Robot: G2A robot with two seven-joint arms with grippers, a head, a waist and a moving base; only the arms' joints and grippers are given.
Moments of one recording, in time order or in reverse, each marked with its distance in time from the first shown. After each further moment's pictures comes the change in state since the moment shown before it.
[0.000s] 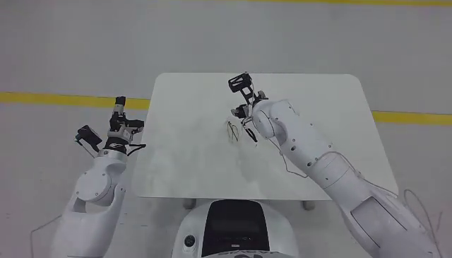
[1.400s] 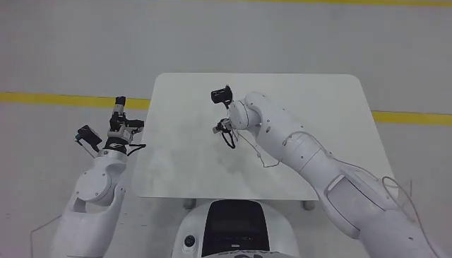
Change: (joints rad) left arm 0.000 0.000 0.000 0.000 0.000 0.000 0.000; right arm 0.194 -0.199 -0.167 0.392 0.357 0.109 0.154
